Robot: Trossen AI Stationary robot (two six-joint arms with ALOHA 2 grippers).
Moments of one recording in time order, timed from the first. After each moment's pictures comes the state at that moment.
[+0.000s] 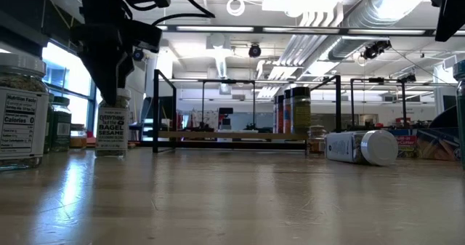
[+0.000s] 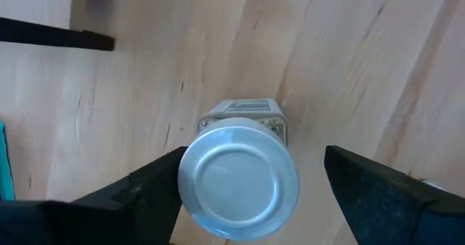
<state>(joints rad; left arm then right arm) -0.05 1.41 0.97 -0.97 -0.16 -0.32 0.67 1.30 1.13 -1.17 0.32 1.21</state>
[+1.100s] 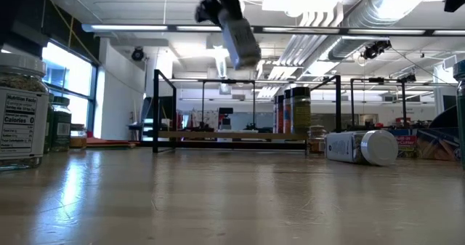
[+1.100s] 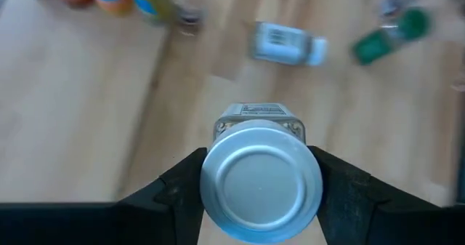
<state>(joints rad) 0.16 1.83 1.95 -1.15 0.05 -0.18 0.67 1.04 1.16 -1.30 0.29 1.09</state>
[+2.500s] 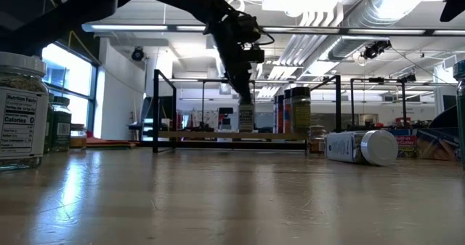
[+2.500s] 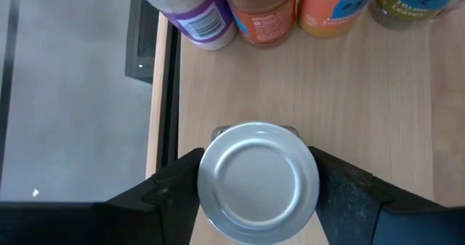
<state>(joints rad) 0.51 2.29 2.23 -1.03 -0.03 0.50 0.67 1.06 1.16 -1.37 0.41 1.59</state>
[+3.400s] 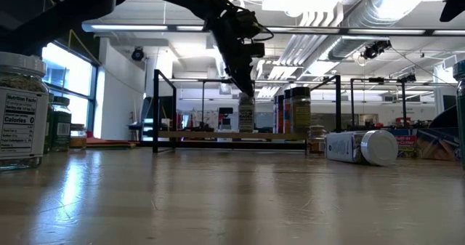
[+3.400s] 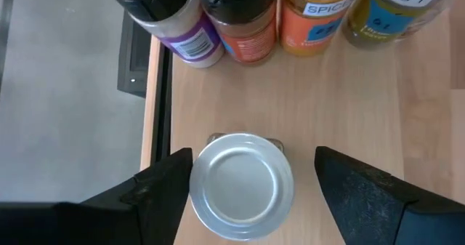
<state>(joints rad) 0.51 2.27 2.24 -1.03 0.03 0.50 0.67 1.07 1.16 -1.37 0.41 1.59</state>
